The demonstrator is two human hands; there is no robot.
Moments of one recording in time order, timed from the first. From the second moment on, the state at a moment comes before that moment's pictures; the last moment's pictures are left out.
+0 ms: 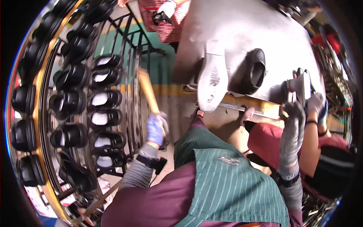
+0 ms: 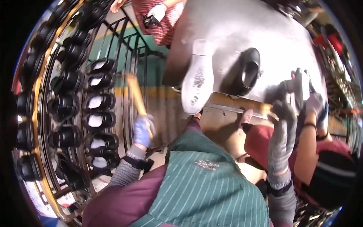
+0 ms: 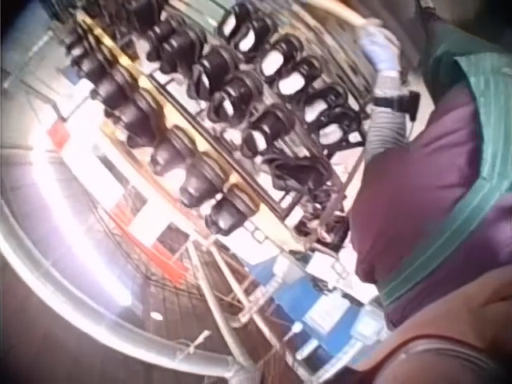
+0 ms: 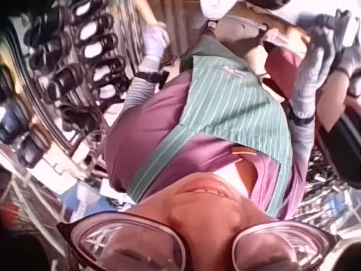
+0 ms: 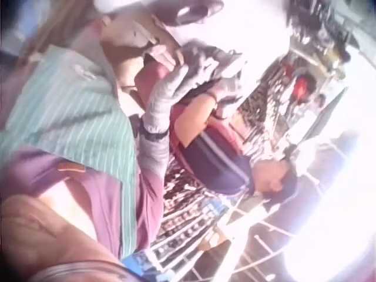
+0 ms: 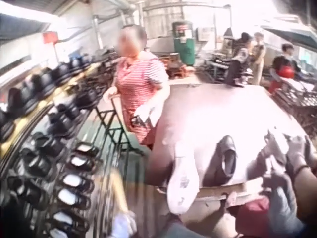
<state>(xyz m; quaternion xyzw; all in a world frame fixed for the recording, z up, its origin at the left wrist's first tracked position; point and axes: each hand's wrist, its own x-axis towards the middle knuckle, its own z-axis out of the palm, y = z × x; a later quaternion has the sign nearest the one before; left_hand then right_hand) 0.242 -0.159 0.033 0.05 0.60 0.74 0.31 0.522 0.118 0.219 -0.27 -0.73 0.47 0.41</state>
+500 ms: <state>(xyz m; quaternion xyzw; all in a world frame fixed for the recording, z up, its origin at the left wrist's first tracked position) 0.157 -0.052 -0.177 -0.18 0.56 0.51 0.63 0.575 0.093 0.189 -0.43 -0.70 0.46 0.33</state>
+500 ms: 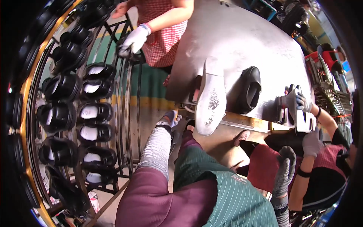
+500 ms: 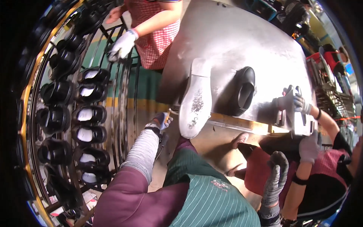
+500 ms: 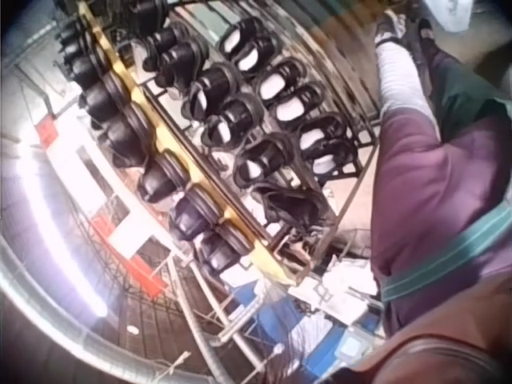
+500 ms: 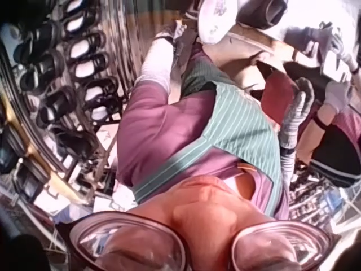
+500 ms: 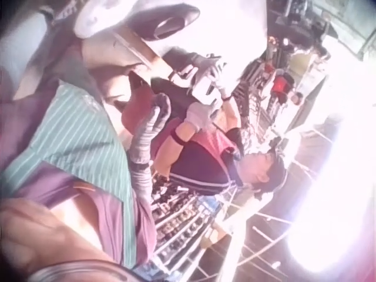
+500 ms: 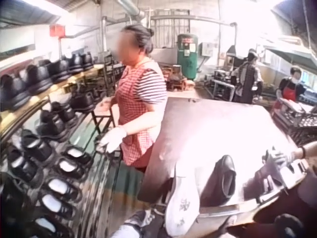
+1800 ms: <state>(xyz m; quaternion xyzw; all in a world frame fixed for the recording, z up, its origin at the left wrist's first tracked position) 0.159 0.337 0.023 0.33 0.65 0.63 0.25 0.543 0.482 0.050 -0.53 -0.84 -0.04 -0.13</state>
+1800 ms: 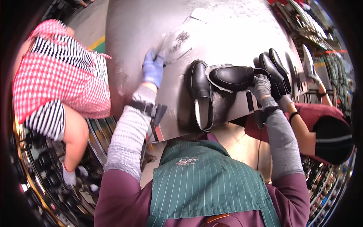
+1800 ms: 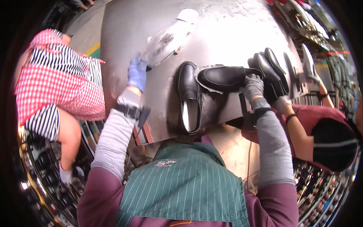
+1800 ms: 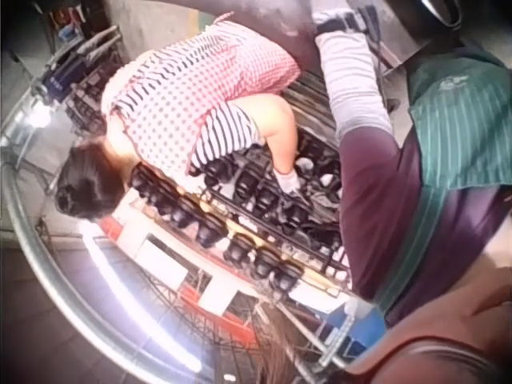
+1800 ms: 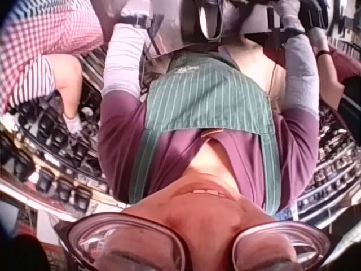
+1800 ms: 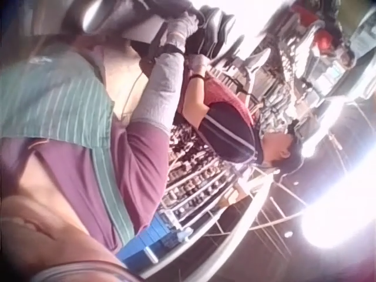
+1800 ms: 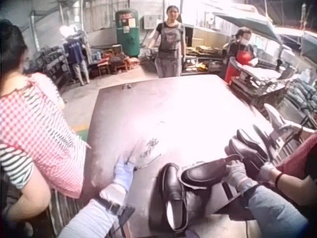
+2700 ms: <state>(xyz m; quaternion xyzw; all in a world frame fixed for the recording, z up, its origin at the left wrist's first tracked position) 0.433 0.155 0.013 0.22 0.82 0.42 0.32 0.533 0.343 0.031 -0.15 -0.94 0.27 0.16</state>
